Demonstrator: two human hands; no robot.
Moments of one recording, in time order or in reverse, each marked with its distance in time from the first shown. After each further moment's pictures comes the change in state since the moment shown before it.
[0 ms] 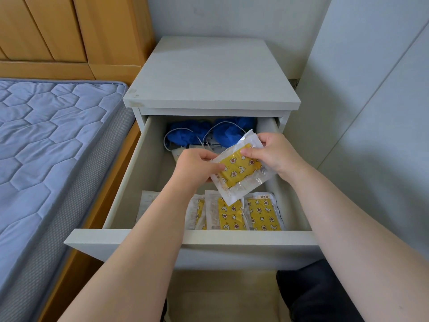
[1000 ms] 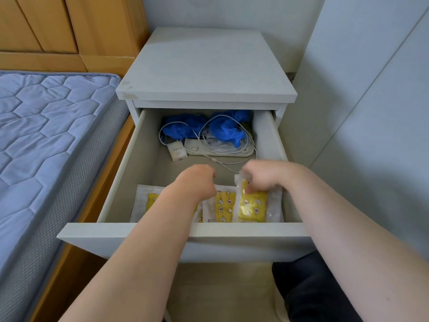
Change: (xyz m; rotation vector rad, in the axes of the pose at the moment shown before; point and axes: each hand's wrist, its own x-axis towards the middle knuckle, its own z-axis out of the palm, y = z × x) left_hand 0.013 -0.029 0.015 0.996 -0.251 0.080; right_hand -0.016 0.006 0.012 -0.968 -0.564 0.088
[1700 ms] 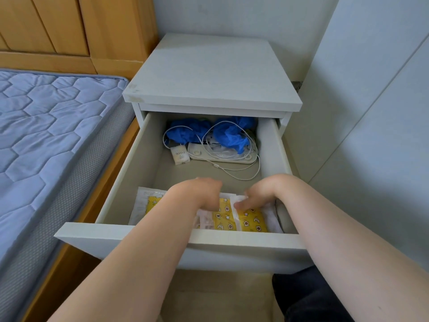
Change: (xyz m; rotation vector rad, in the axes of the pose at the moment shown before) left_hand 0.009 0.008 0.005 0.211 -0.189 0.077; right_hand 0.024 0.000 0.014 -0.148 -0.352 0.069
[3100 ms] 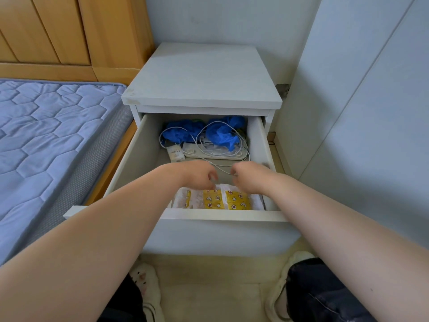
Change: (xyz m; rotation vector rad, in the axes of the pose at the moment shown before) left_hand -0.021 0.006 -0.021 -0.045 0.072 0.128; right_hand -0.016 0.005 0.021 0.224 0.622 -0.055
